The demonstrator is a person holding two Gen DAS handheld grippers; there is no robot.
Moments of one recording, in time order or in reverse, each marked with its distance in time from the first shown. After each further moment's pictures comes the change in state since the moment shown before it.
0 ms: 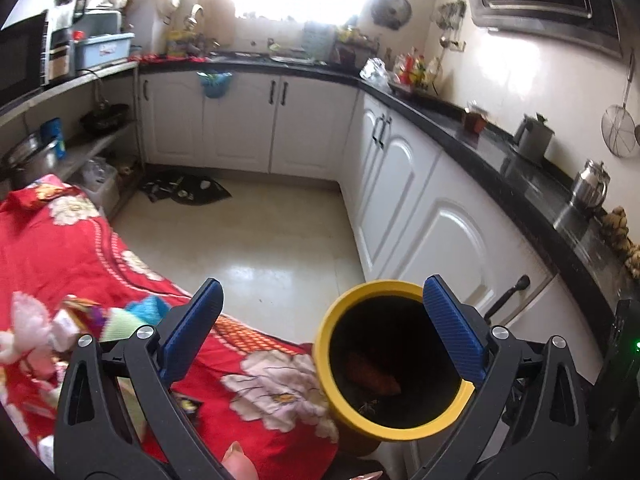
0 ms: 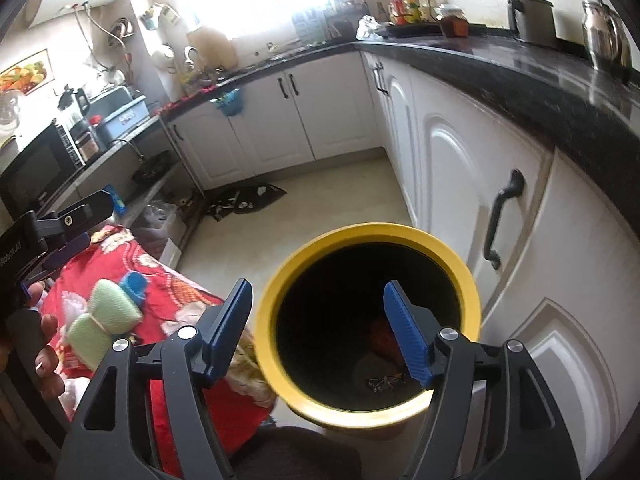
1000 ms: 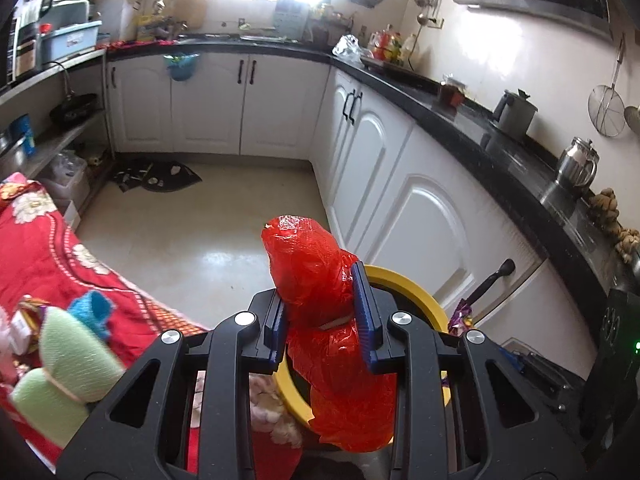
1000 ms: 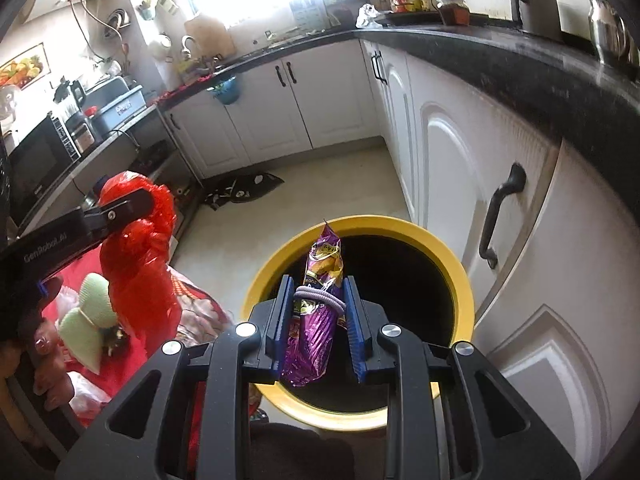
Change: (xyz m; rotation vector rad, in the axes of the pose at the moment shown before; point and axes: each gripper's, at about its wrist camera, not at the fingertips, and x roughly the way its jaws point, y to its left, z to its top) left arm 0.052 -0.043 -0.009 0.038 0.097 -0.106; right arm 0.020 -0.024 0.000 -0.002 0.058 -0.016
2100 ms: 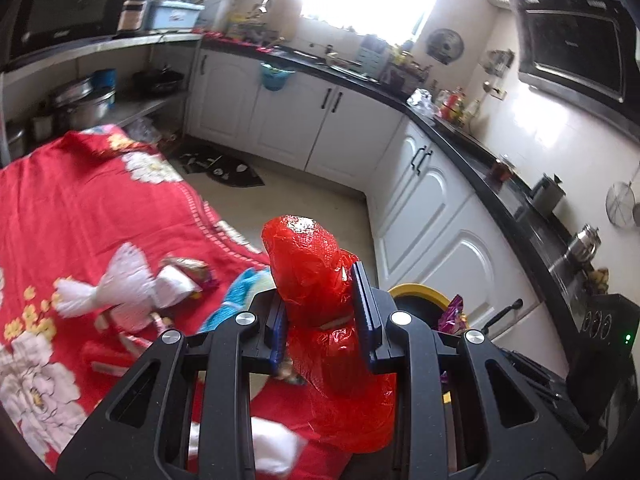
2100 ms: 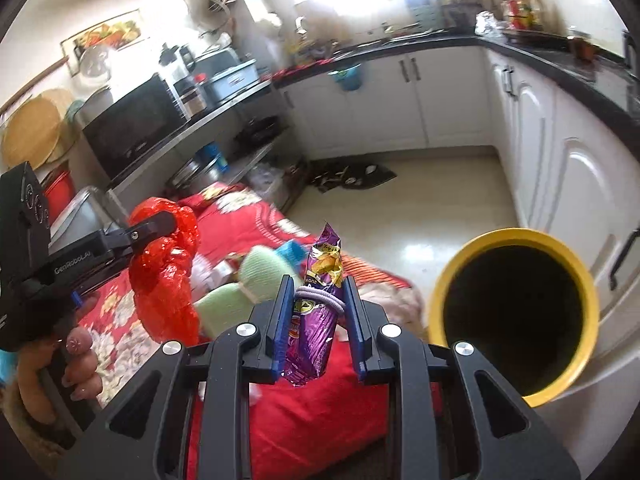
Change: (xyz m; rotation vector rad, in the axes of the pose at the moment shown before) left arm -0.154 0.138 -0.019 -0.229 -0.098 0.096; right arm -0.037 0.154 -0.003 -0.157 0.026 0.314
